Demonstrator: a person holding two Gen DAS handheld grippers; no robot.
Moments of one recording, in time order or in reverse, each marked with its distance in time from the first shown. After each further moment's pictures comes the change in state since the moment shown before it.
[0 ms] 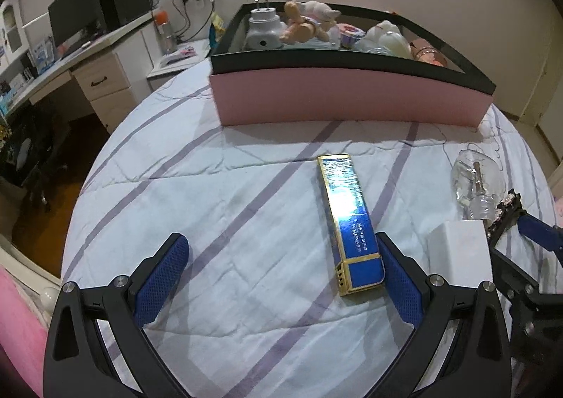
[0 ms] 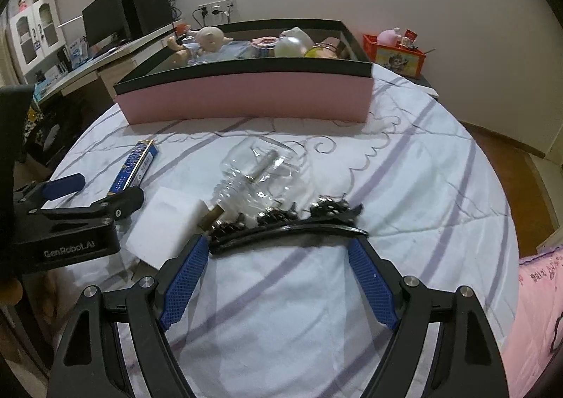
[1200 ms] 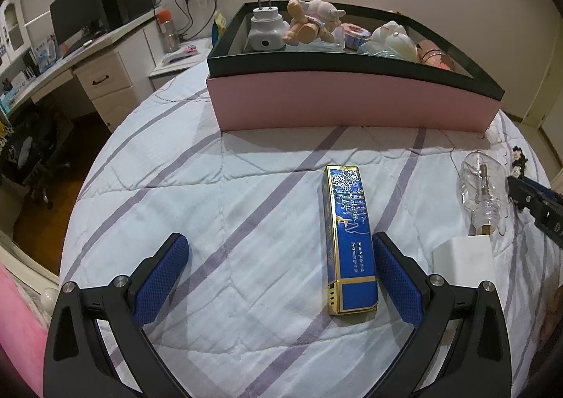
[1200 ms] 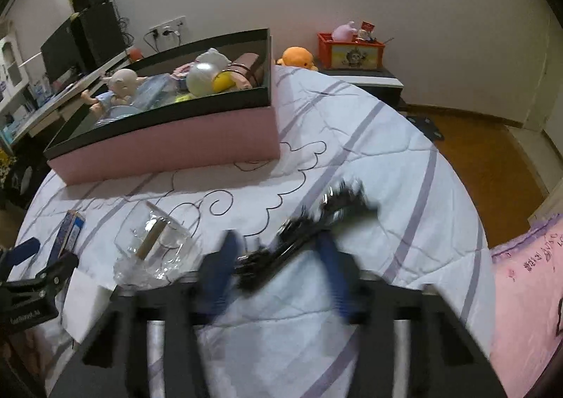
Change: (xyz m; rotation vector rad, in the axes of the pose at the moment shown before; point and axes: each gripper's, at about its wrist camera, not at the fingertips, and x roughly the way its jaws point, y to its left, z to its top) left arm 0.004 0.002 0.004 -0.001 0.004 0.004; right arm 0.018 -0.065 0.031 0.142 -0.030 -0.080
